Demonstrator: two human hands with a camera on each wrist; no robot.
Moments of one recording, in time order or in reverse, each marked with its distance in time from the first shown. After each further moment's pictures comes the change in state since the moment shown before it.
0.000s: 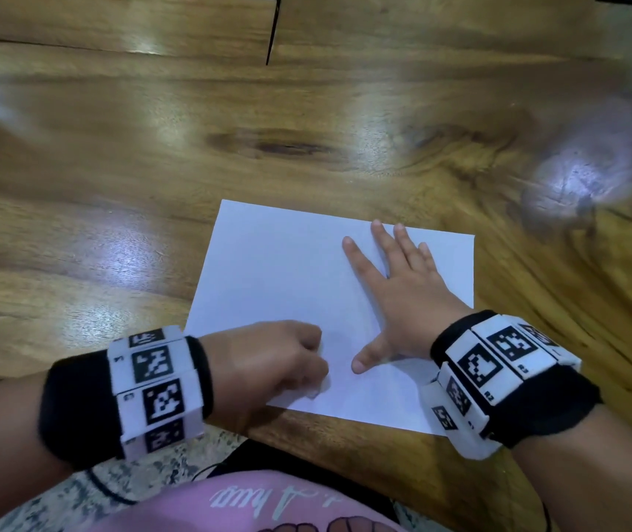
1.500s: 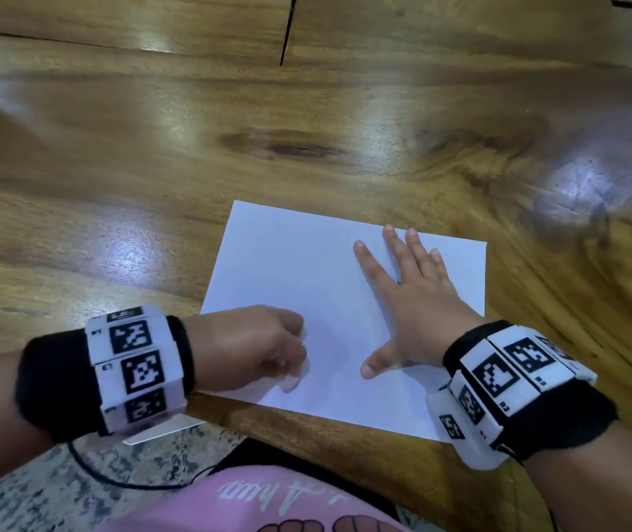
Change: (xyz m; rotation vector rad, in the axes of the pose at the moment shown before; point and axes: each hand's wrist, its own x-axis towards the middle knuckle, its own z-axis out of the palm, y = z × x) left_hand -0.016 -0.009 -0.031 0.158 0.057 0.188; right_hand 0.000 -0.003 -0.002 0.011 -0.028 0.017
